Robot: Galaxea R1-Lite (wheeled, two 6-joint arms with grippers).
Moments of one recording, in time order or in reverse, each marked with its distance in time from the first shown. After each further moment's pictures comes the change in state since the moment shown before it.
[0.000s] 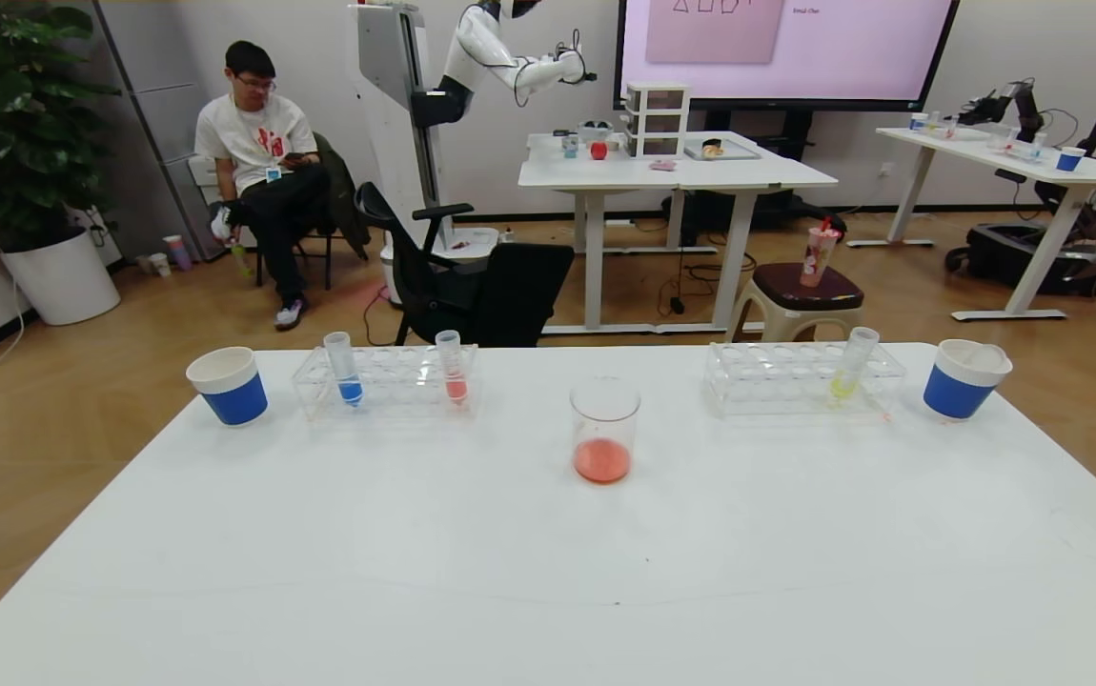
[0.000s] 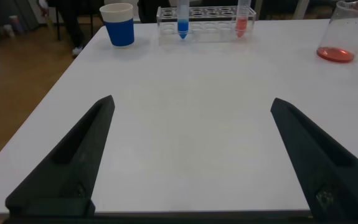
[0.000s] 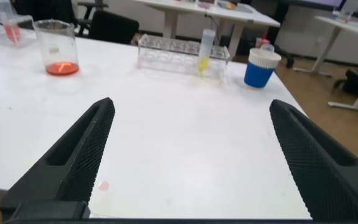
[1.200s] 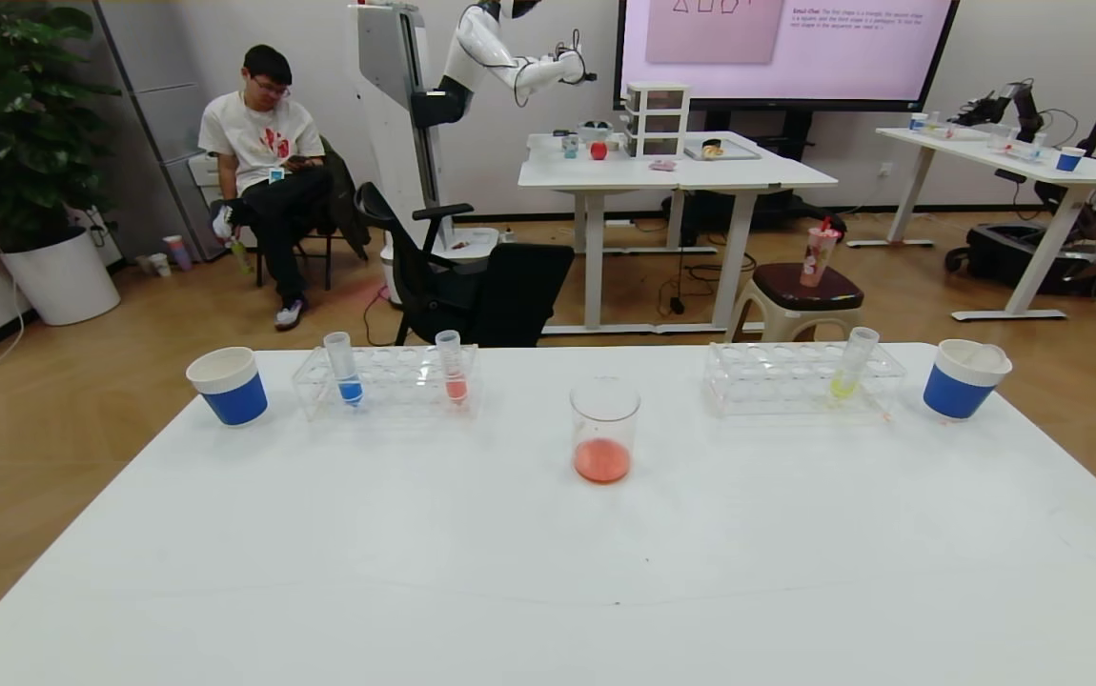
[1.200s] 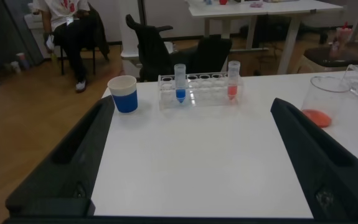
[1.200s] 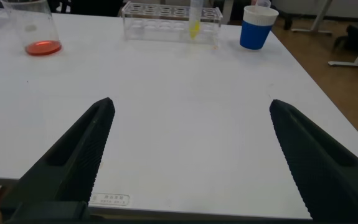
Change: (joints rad) left arm -0.009 0.460 -0.340 -0.206 -0.006 0.023; right arm 0.002 -0.002 0.011 0.102 -0.066 0.064
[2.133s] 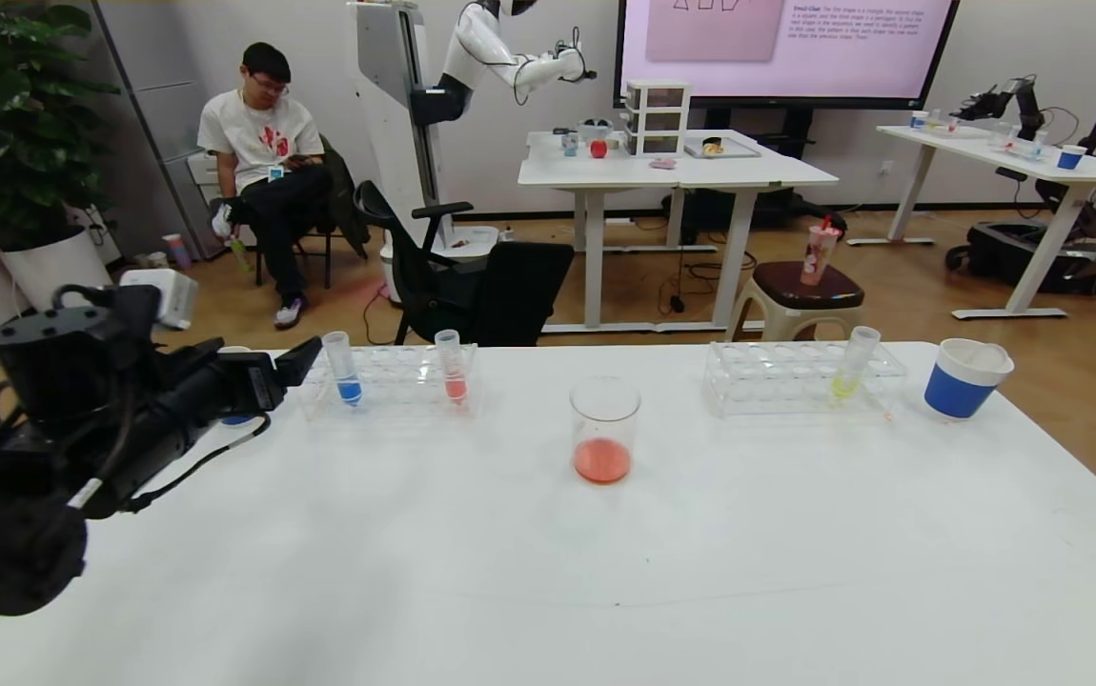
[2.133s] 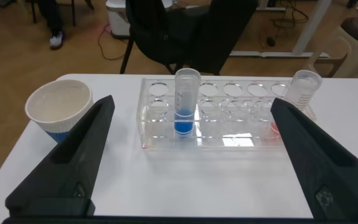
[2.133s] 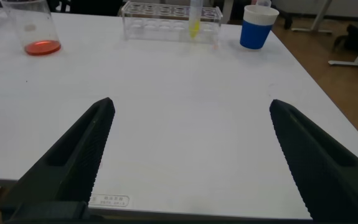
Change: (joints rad) left arm 0.012 1.362 -0.261 -0.926 0.015 -0.069; right arm 0.000 0.000 0.000 0.000 0.000 0.000
